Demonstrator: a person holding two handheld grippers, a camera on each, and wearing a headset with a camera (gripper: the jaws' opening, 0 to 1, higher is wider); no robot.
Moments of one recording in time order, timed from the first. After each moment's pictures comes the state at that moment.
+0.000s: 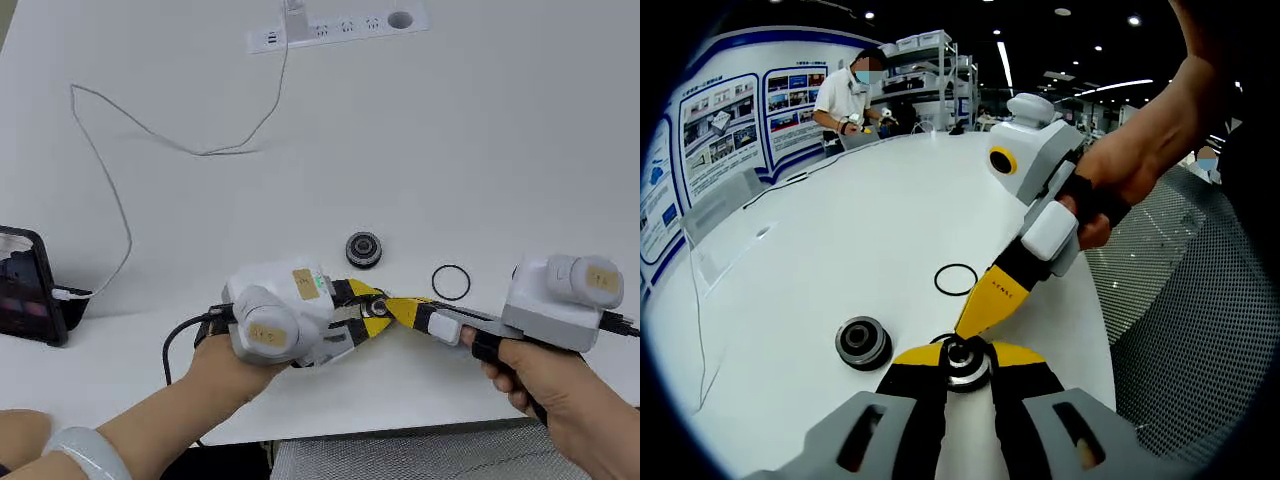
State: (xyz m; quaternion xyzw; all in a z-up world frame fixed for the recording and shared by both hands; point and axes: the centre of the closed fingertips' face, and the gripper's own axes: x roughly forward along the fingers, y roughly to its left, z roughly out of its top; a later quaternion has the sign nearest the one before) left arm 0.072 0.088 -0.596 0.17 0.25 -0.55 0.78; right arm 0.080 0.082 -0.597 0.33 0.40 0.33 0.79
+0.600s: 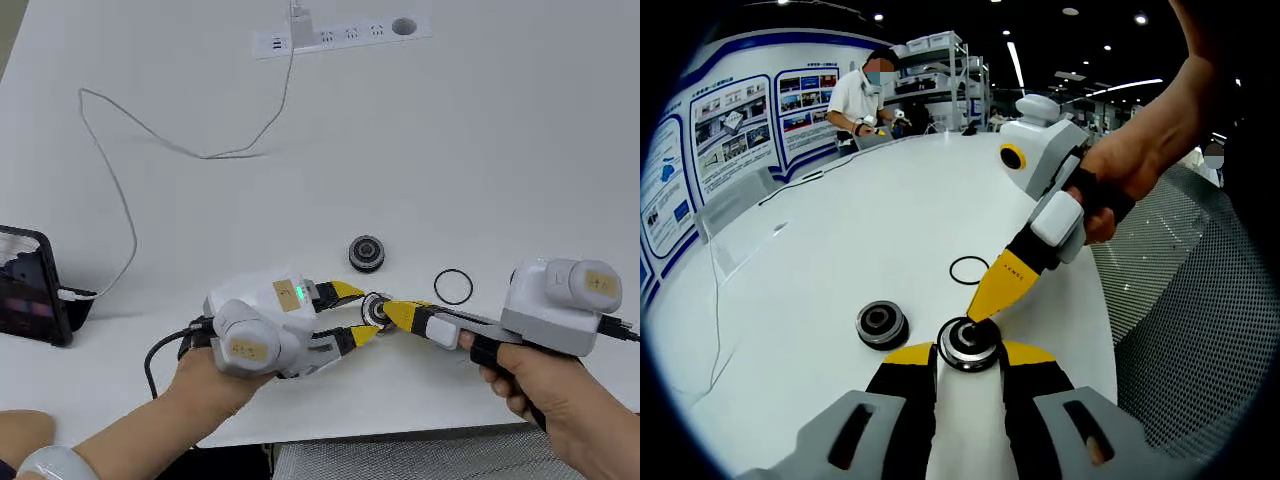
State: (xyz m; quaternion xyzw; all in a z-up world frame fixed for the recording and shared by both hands) left arm 0.074 0.109 -0.593 0.17 0.25 -0.52 0.80; right arm 0.077 0.089 -0.589 0.34 0.39 0.34 0.79
